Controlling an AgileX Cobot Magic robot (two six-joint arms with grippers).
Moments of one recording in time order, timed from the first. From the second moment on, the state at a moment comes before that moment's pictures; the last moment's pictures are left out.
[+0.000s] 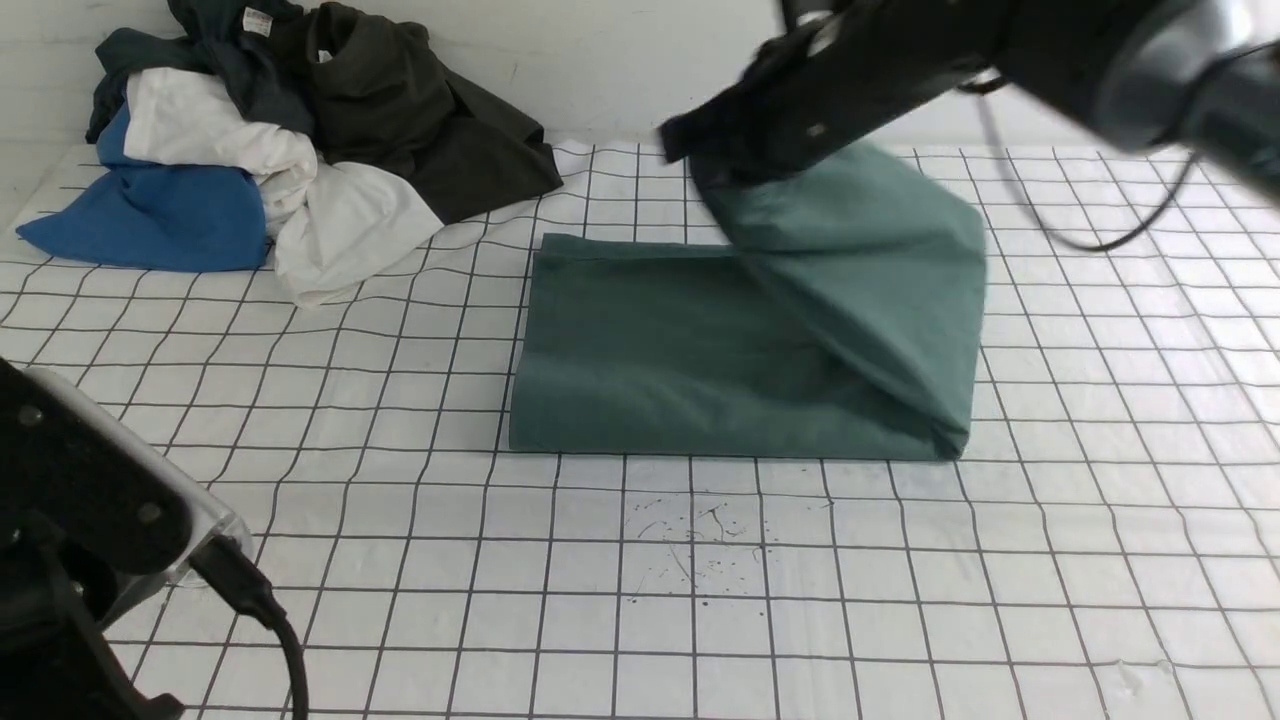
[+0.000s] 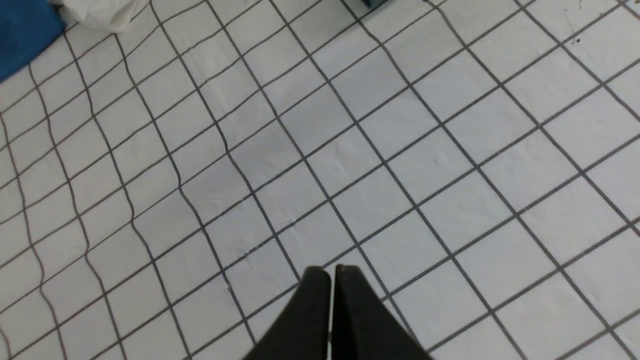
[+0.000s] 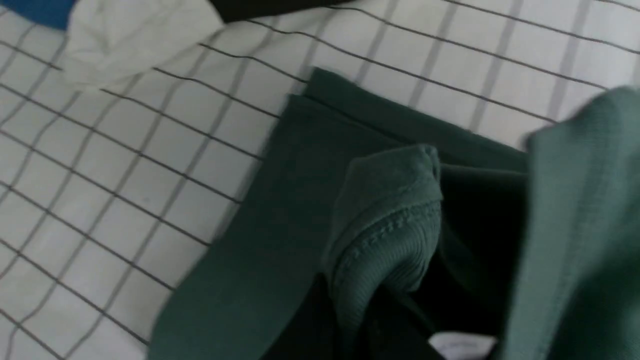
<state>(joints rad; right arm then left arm) 0.48 2.11 -1.98 0.28 0.80 -0.13 -0.32 0.75 -0.63 0.03 0.75 0.29</state>
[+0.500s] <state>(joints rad) 0.66 2.34 -2.08 0.29 0.66 -0.15 -0.32 0.75 -0.60 0.03 0.69 0.29</state>
